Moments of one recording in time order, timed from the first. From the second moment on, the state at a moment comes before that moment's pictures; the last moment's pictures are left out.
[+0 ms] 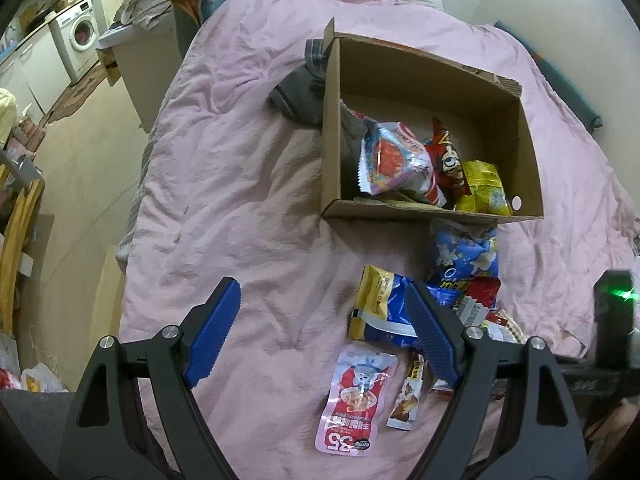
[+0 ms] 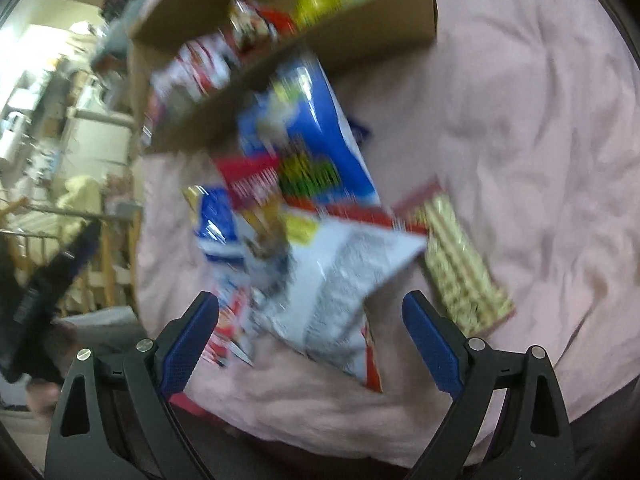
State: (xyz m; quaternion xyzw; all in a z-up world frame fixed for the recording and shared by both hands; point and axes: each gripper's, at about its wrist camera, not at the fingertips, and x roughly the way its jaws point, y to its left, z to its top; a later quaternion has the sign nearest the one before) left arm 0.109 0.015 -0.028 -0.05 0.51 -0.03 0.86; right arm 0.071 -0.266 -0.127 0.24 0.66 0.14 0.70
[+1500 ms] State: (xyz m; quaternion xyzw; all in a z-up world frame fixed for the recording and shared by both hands) left arm 0.094 -0.085 -0.155 0.10 0.69 -0.10 0.71; right arm 0.058 -0.314 -0.071 0.28 0.52 0.16 0.79
